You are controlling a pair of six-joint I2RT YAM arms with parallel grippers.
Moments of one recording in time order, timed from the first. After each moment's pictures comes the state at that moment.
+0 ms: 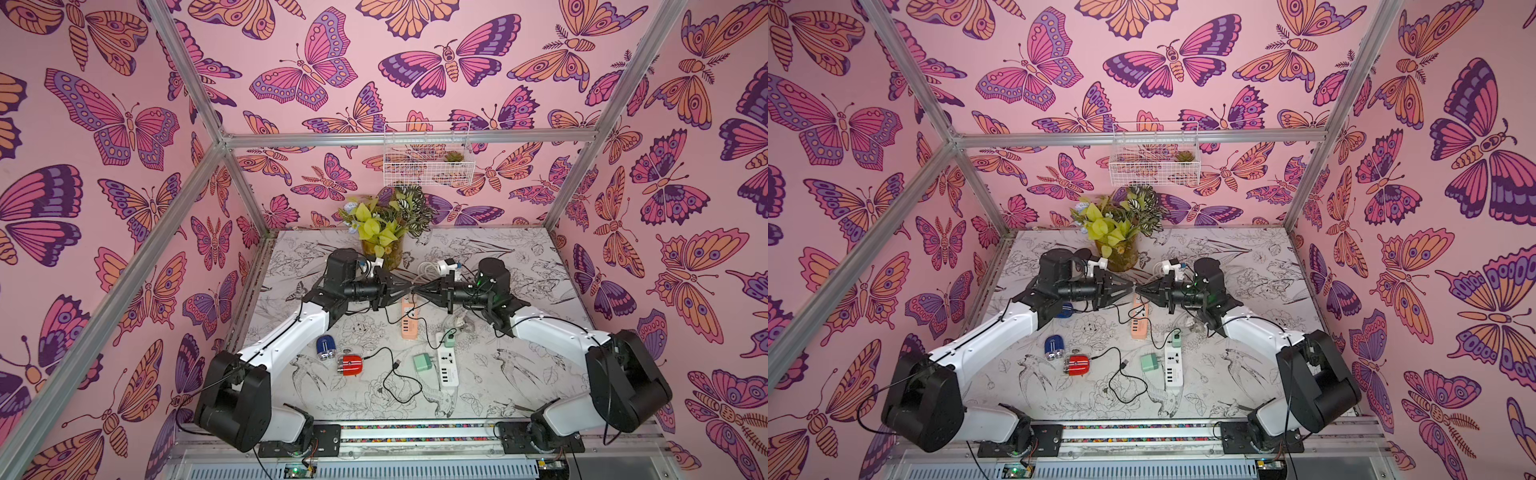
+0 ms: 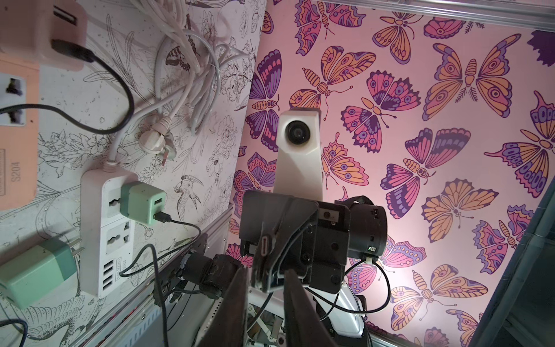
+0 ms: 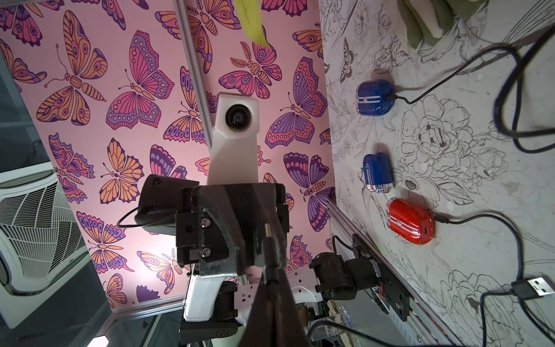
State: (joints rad) left arm -0.42 1.41 0.96 0.02 0.88 -1.38; right arm 0.49 1.48 0.82 0.48 -0.89 1.57
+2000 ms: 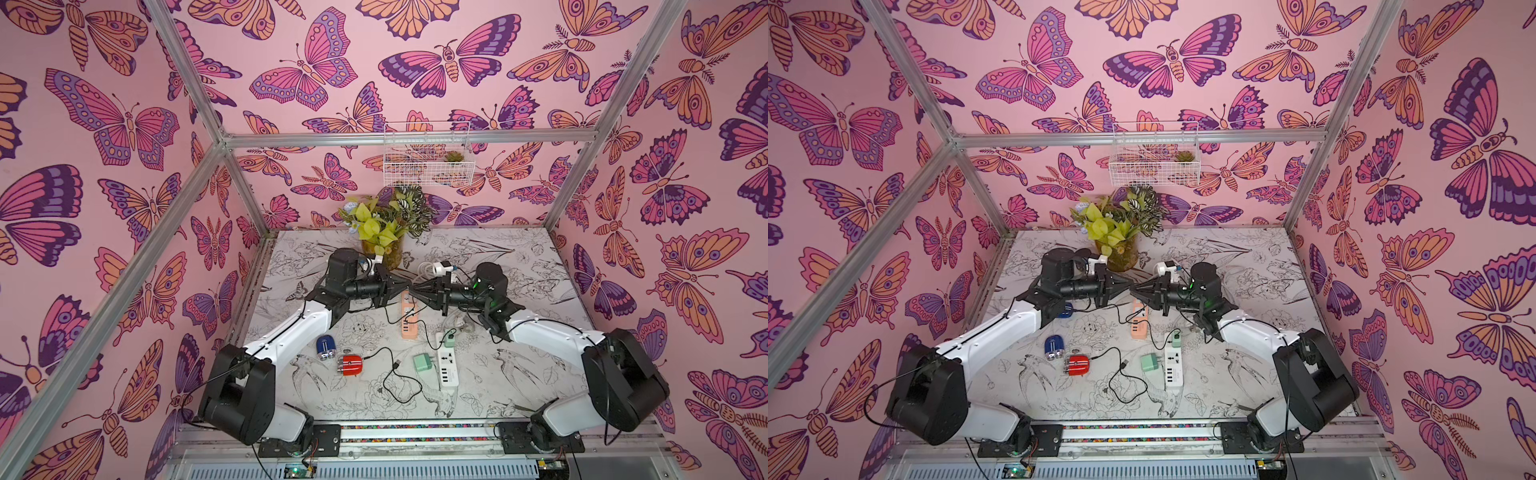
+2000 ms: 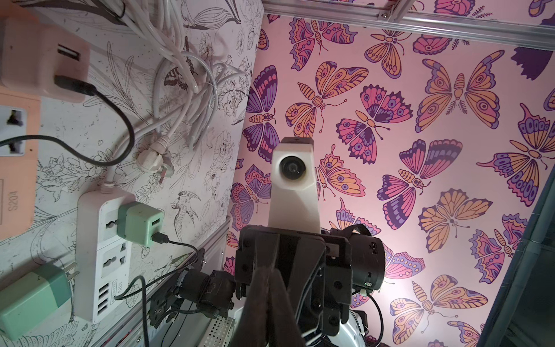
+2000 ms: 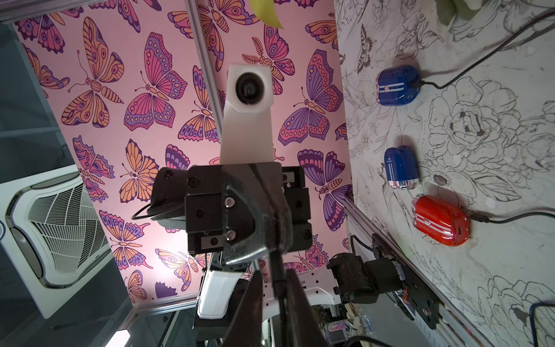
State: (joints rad) left arm -0.42 1.44 0.96 0.10 0.84 -1.40; right arm 0.54 1.49 0.79 0.61 -0.85 1.68
